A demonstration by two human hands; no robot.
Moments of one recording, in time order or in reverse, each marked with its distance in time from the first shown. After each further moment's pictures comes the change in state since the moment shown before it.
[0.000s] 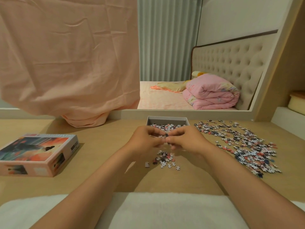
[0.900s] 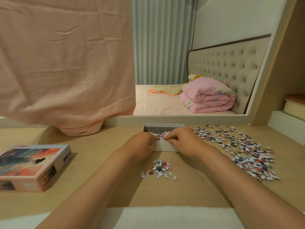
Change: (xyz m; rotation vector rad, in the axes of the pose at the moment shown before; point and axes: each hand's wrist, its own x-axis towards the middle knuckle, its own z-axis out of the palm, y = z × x) left_hand 0.044 -0.013 -0.011 0.931 -0.104 0.246; right_hand 0.034 -0.008 -0.020 -0.771 -0.010 -0.296
